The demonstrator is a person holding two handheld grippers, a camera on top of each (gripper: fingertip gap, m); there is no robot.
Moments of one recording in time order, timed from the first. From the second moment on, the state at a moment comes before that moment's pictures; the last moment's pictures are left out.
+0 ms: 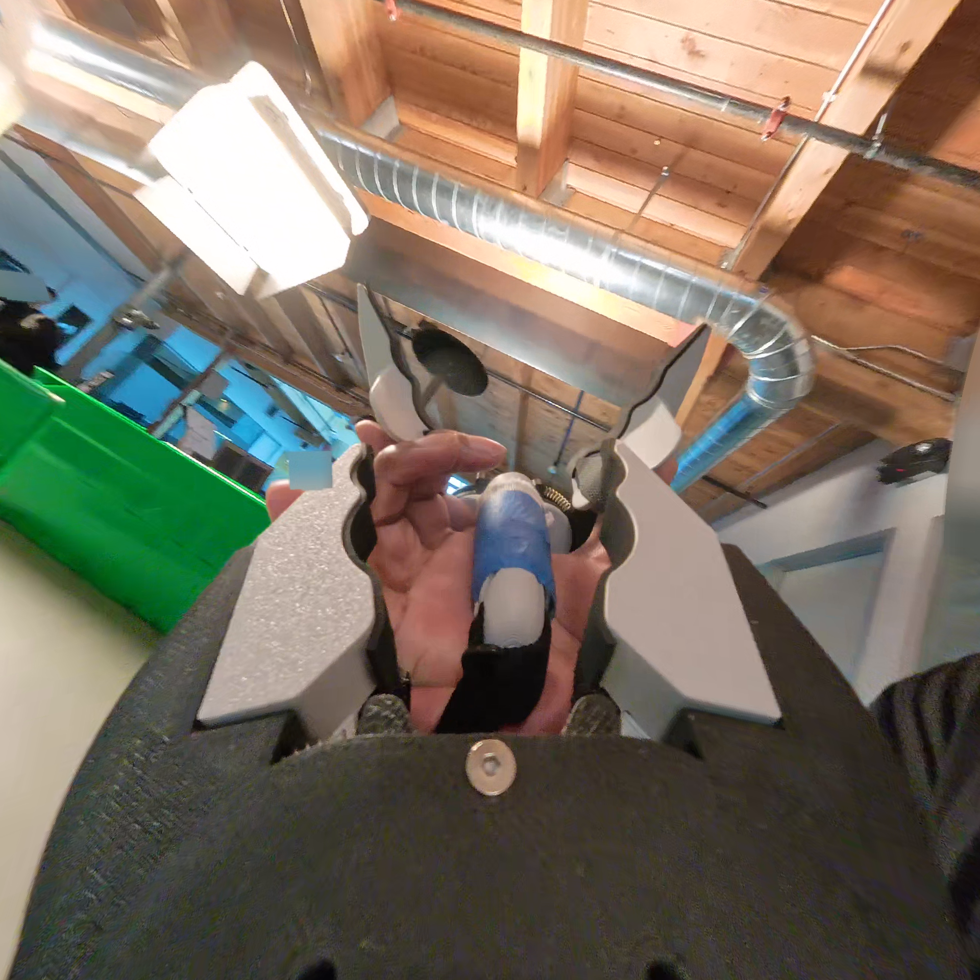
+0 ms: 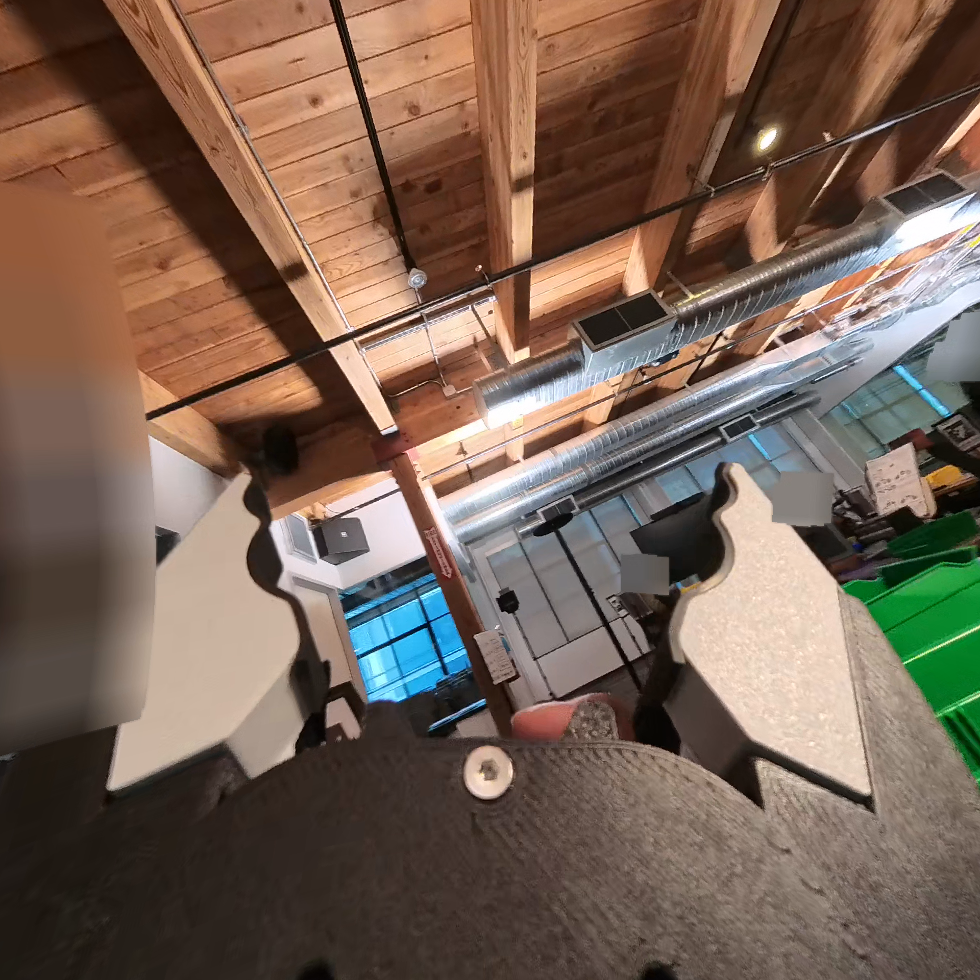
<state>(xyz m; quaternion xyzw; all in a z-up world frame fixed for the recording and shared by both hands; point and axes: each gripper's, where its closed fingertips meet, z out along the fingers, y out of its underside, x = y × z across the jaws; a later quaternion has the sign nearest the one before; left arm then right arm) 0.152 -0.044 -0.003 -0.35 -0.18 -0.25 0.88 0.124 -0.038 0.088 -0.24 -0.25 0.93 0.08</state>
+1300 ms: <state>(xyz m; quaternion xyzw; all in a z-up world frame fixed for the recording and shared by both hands) 0.205 -0.093 0.087 -0.29 -0.04 -0.25 0.93 0.180 -0.114 0.024 -0.21 -0.56 0.72 0.35</state>
